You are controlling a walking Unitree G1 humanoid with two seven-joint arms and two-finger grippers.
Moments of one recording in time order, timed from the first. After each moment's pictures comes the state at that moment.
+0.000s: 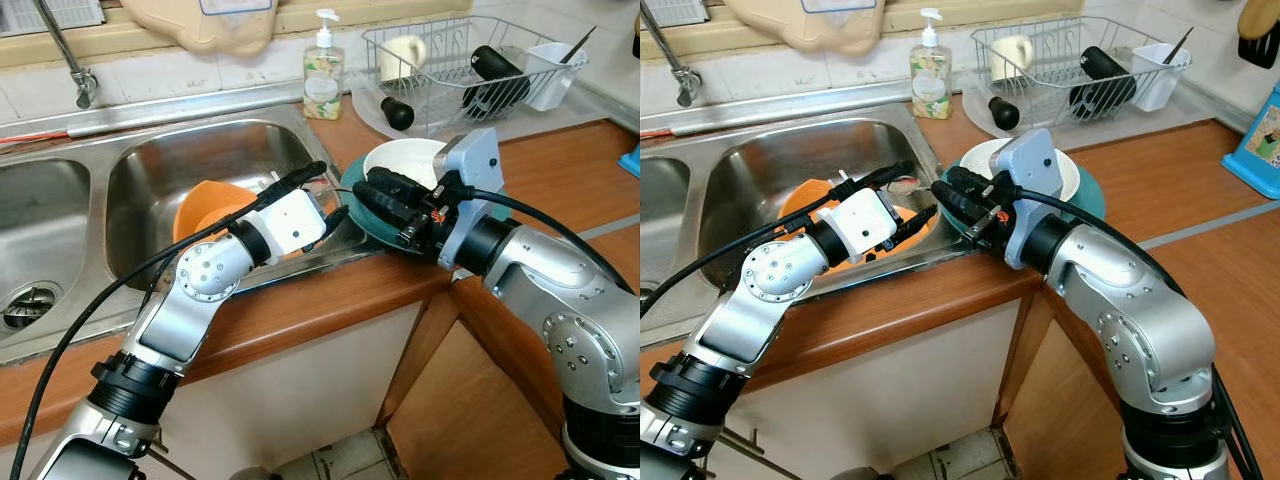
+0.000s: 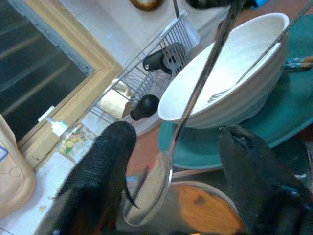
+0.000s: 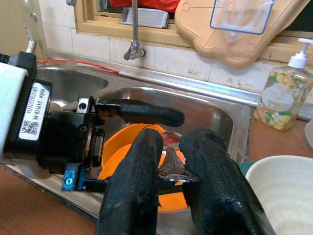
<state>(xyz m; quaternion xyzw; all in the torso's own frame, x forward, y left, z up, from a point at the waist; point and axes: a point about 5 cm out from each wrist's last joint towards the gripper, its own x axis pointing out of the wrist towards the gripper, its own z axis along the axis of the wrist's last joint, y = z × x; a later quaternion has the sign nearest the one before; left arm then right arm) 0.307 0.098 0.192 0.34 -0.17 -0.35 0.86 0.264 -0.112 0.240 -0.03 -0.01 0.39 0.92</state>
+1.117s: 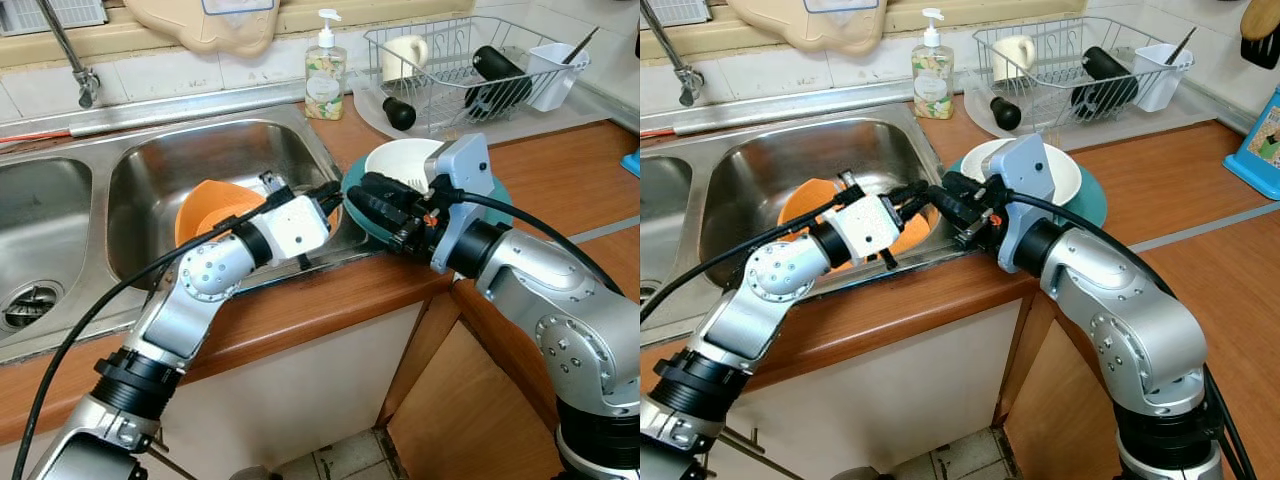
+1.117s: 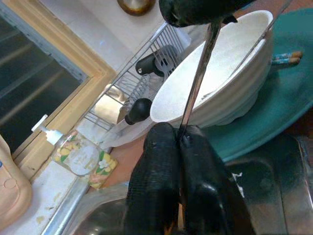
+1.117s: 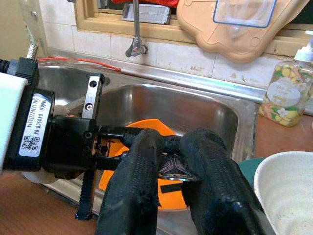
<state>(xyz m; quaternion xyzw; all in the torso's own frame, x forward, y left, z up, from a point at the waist) 0.309 0.096 0.188 0.35 -0.18 -0.36 0.85 0.263 -0.107 0.237 -0.02 0.00 0.39 0.92</state>
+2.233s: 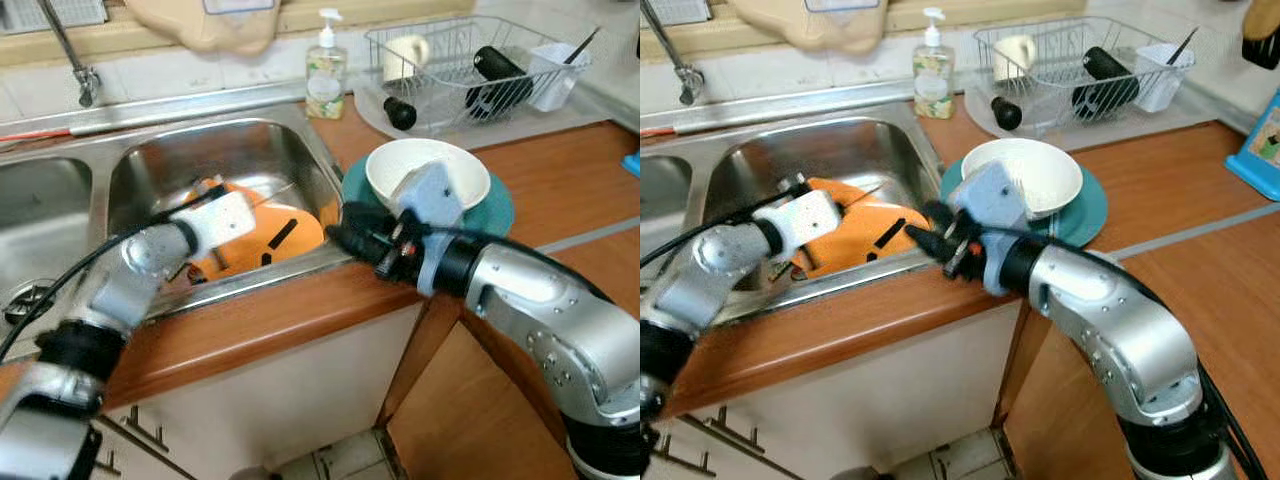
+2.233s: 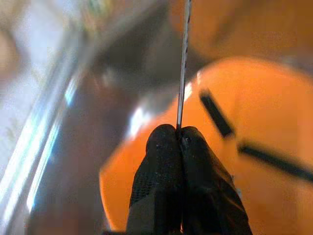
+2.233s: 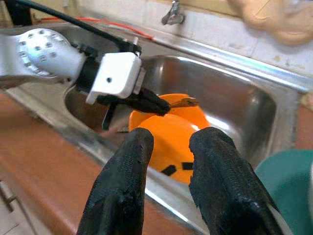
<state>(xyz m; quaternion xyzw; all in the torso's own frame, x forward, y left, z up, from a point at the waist) 0.348 0.200 0.150 0.44 0.08 -0.28 0.85 0.252 -0.093 0.223 -0.09 0.04 0.45 0.89</state>
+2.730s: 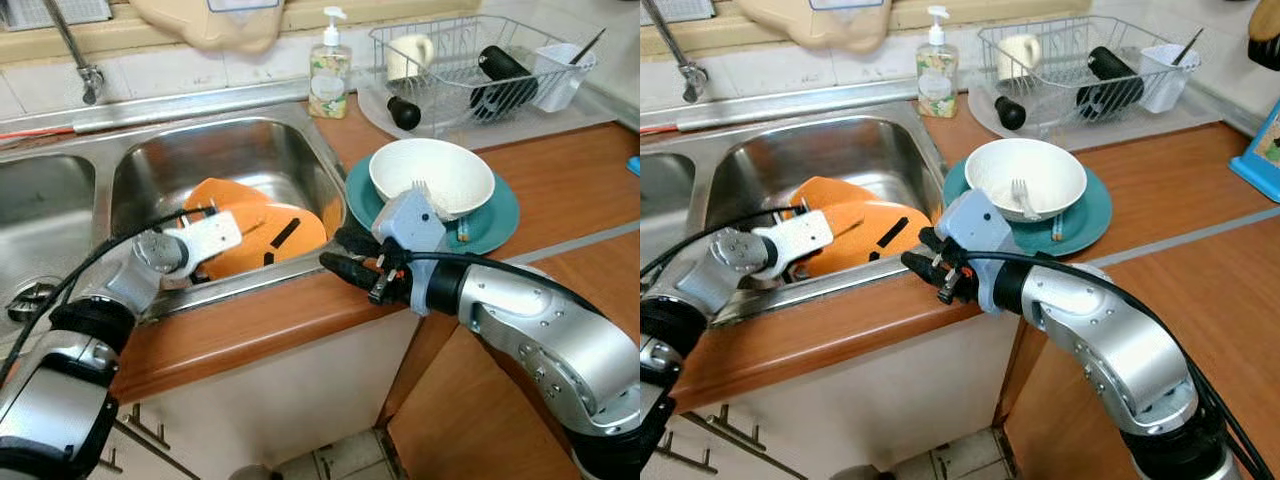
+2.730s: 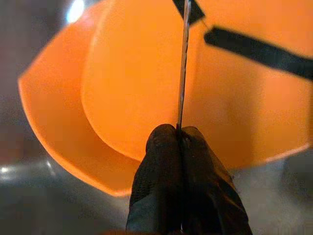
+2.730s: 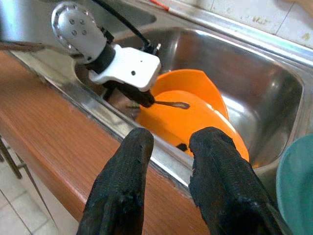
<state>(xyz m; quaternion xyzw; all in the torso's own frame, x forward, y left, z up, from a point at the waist) 0.357 0.219 0.114 0.45 0.27 -0.28 0.80 0.246 -0.088 0.205 -0.13 0.08 0.46 0.88</state>
